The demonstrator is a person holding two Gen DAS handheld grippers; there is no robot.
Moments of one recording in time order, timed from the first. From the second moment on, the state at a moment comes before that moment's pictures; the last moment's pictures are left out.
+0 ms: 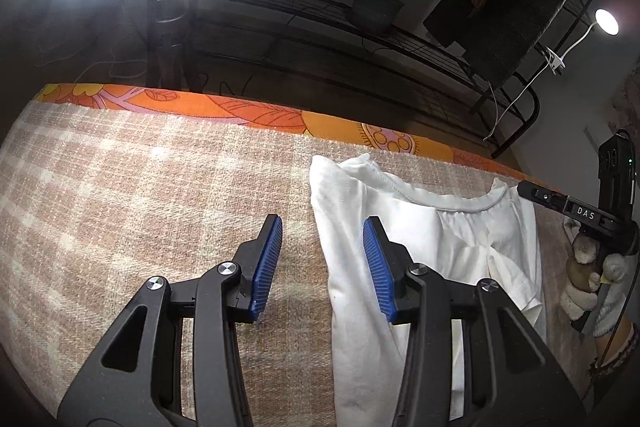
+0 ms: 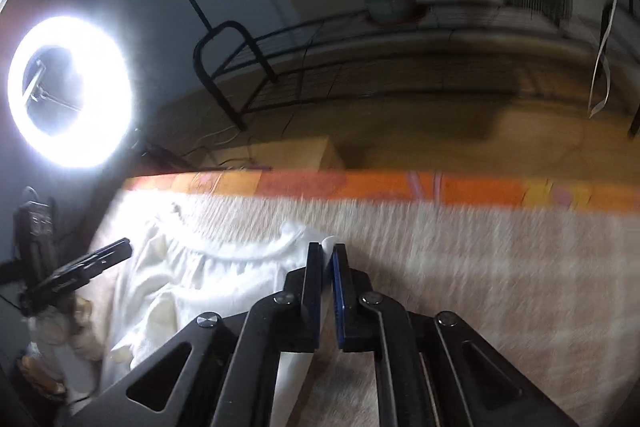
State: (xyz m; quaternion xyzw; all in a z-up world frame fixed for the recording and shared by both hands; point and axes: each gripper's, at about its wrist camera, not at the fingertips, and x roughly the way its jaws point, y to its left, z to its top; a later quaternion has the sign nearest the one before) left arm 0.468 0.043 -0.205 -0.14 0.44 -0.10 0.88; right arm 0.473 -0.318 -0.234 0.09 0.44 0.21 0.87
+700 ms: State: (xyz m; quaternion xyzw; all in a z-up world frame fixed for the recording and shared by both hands) left arm 0.516 0.005 -0.218 -0.12 0.47 -0.10 0.87; right arm 0.474 -0.334 -0.252 0.18 0.46 0.26 0.83
